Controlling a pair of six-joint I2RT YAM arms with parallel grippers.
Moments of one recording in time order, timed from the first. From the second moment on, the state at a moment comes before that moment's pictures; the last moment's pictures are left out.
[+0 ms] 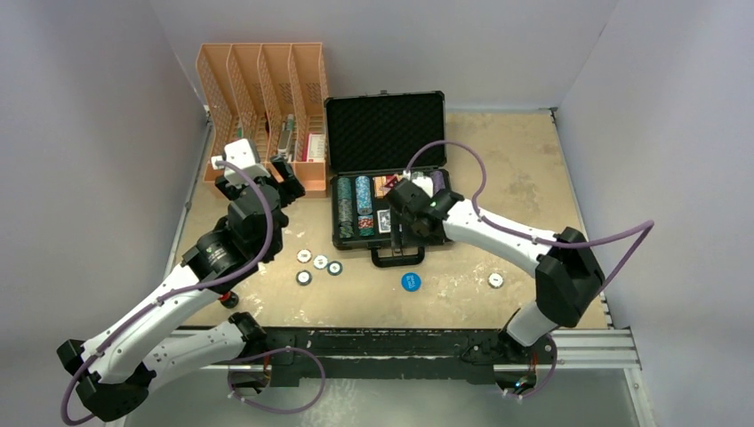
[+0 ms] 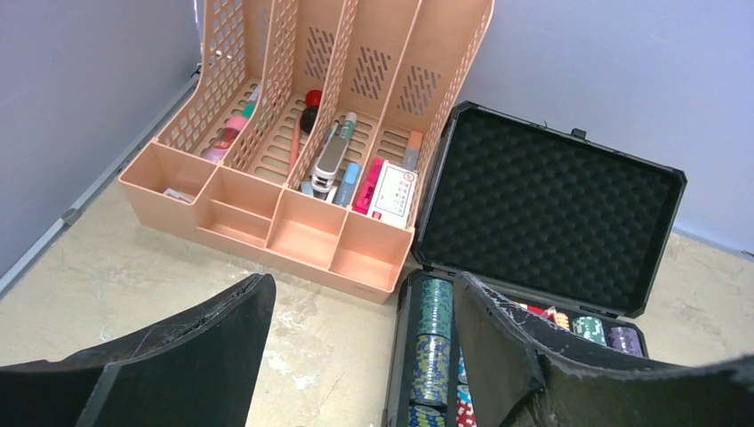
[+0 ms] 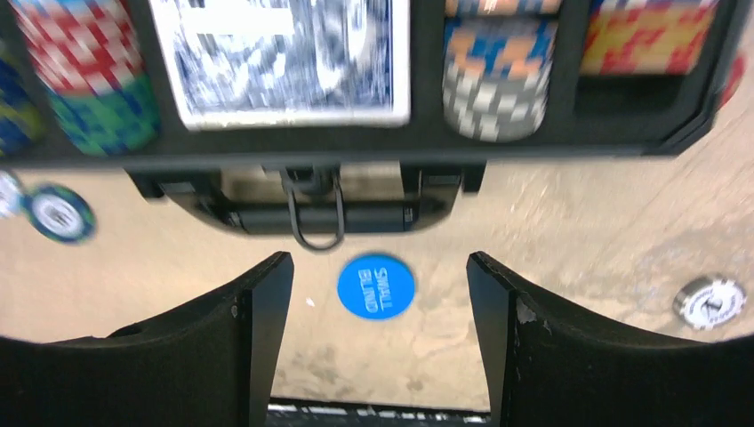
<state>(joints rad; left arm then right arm) -0.81 0.86 1.03 -0.37 -1.02 -0.44 0.80 1.59 1.23 -0.82 0.32 0.72</state>
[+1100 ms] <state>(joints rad) -0.78 0.87 1.02 -0.36 -1.00 -0.43 0.95 1.70 1.01 -0.69 0.23 0.85</state>
